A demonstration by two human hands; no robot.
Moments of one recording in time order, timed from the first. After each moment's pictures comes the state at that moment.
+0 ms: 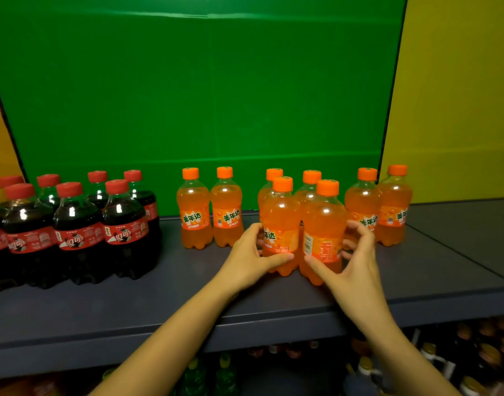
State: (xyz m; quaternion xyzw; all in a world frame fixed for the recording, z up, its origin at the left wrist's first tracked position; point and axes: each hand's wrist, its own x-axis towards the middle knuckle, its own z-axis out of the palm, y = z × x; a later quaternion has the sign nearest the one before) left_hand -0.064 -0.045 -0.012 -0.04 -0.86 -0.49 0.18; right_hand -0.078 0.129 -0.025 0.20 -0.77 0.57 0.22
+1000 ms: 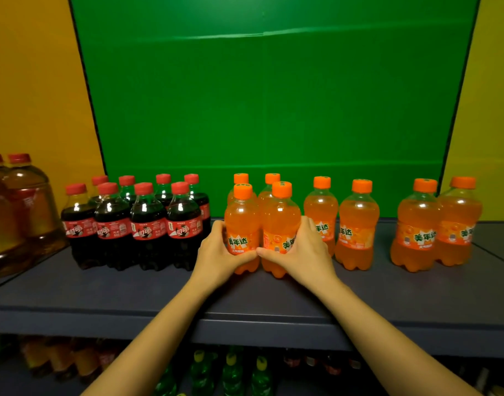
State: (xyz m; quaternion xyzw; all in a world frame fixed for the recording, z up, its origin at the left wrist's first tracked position) left_hand -0.010 -0.129 -0.011 0.10 -0.83 -0.41 0.36; right_hand -0.090 0.017 -0.002 0.31 -0.84 0.41 0.16
